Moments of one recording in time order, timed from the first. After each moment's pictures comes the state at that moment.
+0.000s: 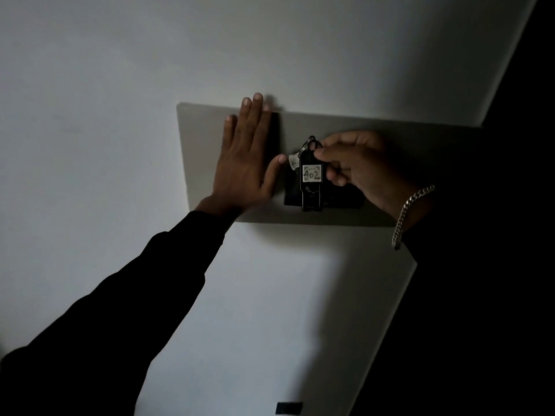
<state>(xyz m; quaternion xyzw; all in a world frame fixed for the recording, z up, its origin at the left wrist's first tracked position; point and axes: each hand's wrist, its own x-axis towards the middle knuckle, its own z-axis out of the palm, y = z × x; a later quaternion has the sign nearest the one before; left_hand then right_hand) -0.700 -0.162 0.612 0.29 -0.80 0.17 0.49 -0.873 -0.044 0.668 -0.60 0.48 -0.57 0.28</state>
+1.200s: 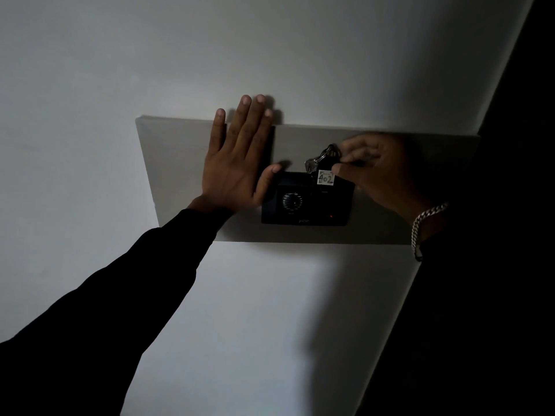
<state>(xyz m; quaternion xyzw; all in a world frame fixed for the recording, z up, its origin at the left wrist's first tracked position) -0.741 -0.211 0.622 0.25 -0.72 0.41 0.49 -0.956 -0.072 0.661 -0.62 0.56 -0.55 0.04</state>
